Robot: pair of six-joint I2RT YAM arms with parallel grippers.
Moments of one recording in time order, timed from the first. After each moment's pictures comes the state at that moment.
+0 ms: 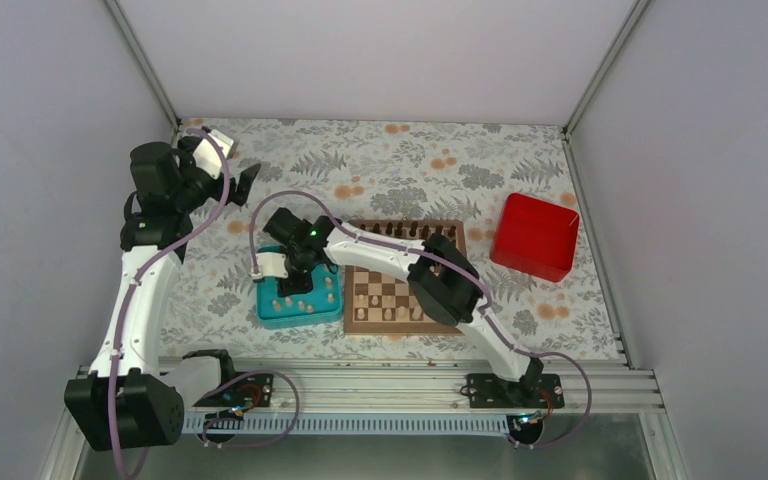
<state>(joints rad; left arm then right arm) 0.09 1.08 1.03 -0.28 0.45 0.41 1.08 2.33 1.94 -0.72 -0.32 -0.64</state>
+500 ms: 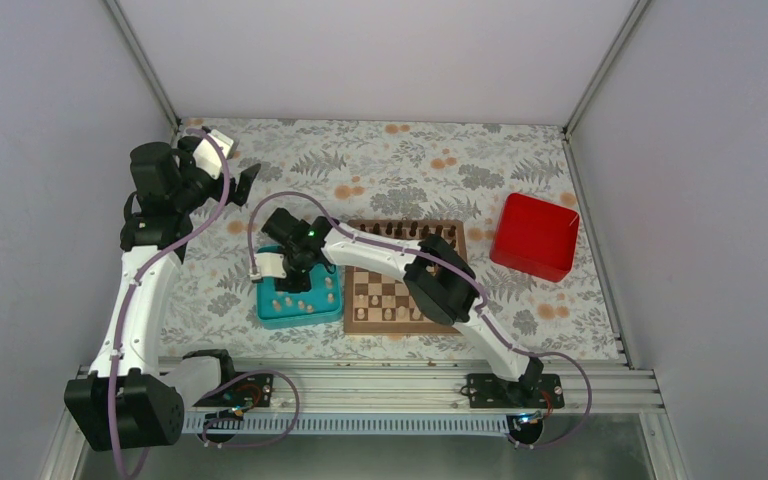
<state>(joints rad) 0.09 1.08 1.03 -0.28 0.45 0.41 1.08 2.36 1.97 -0.72 -0.32 -0.66</state>
